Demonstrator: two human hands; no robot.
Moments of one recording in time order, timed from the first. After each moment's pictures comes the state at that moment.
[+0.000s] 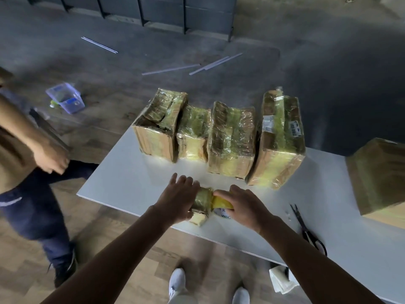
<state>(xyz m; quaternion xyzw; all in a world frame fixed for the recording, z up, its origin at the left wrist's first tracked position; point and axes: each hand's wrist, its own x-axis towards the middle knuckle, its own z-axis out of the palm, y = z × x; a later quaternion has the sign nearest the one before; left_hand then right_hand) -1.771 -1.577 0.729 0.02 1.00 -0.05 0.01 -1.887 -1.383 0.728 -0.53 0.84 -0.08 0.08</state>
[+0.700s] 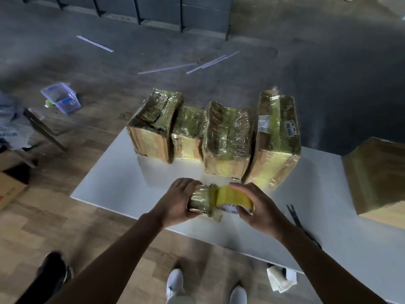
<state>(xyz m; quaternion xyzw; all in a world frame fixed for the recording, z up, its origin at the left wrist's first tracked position) -1.778 -1.576 0.705 0.04 0.96 0.23 -0.15 -1.901 -1.336 0.735 -0.46 0.80 -0.36 0.11</state>
